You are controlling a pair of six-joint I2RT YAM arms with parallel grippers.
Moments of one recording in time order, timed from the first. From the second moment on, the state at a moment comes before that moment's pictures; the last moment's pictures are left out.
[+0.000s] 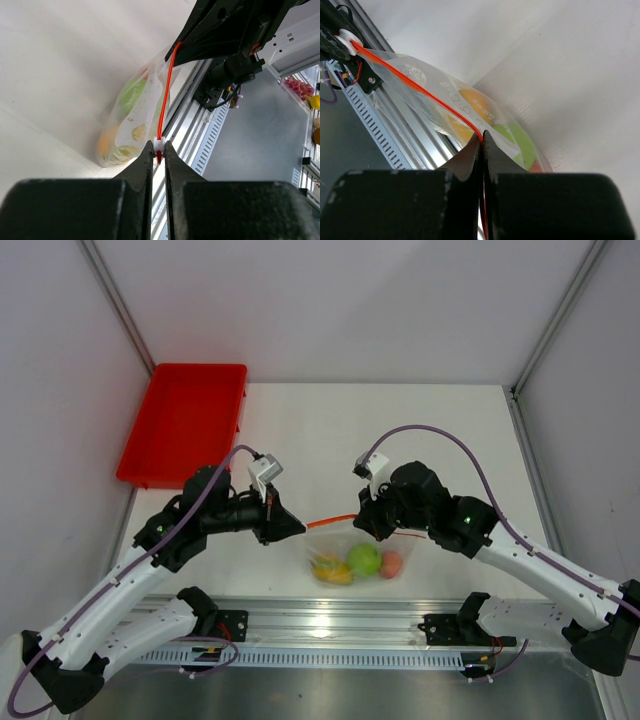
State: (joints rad) left arm -0.66 0.79 0.88 -0.52 0.53 -0.32; right arm 0.91 1.06 1.05 -0.59 -0.13 0.19
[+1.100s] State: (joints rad) left arm -0.65 0.61 0.95 -0.59 0.10 -0.34; right arm 0.90 1.14 1.08 -0.60 -0.14 0.17
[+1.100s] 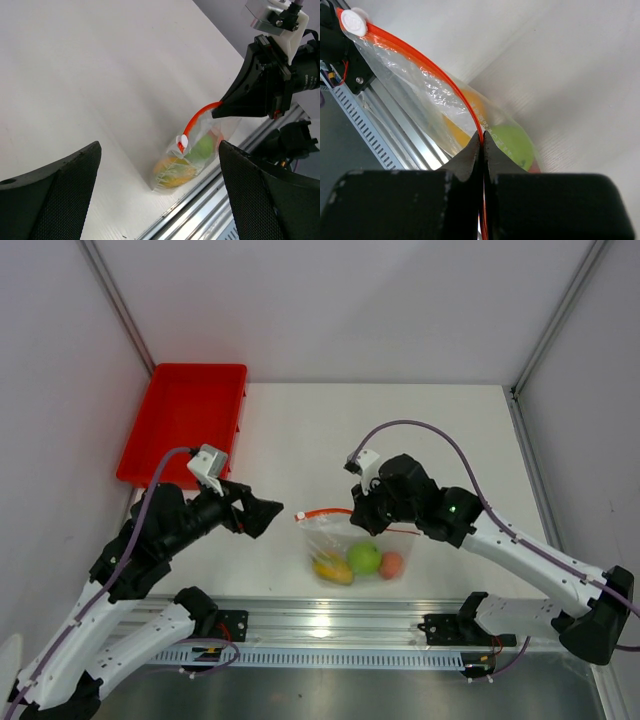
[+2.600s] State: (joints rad) left arm -0.65 0.40 0.71 -0.54 0.18 -0.42; right arm 0.40 2.46 2.13 -0.55 -0.43 -0.20
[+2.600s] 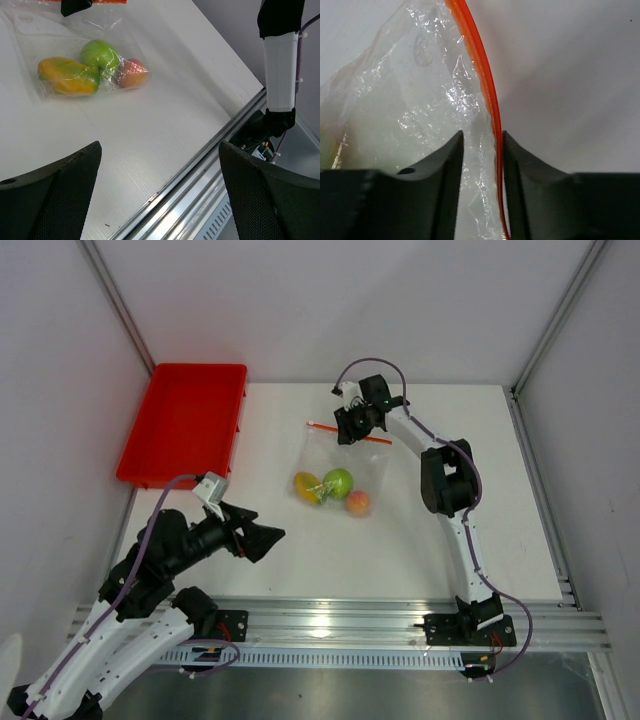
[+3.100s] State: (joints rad) left arm -0.65 0.54 0.70 -0.52 0.22 -0.44; right arm 0.40 2.31 2.13 -0.53 -0.11 -0.07
